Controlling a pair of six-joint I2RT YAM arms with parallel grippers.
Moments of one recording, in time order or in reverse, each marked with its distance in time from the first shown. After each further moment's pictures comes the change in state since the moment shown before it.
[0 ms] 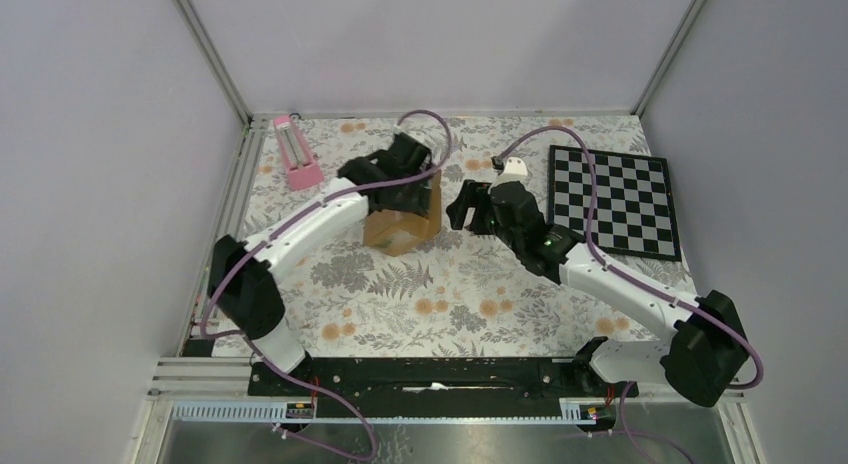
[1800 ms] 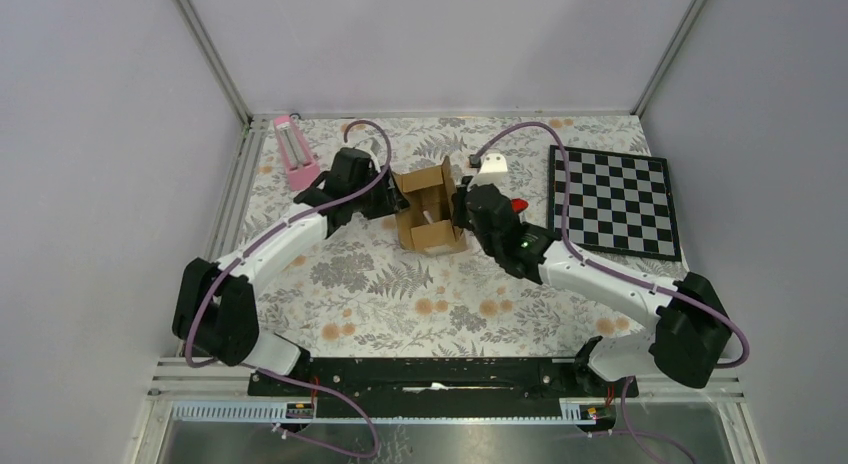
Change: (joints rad) left arm 0.204 -0.140 -0.421 0.466 0.393 -0.198; right arm 0.156 0.104 0.085 0.105 0.333 -0.195
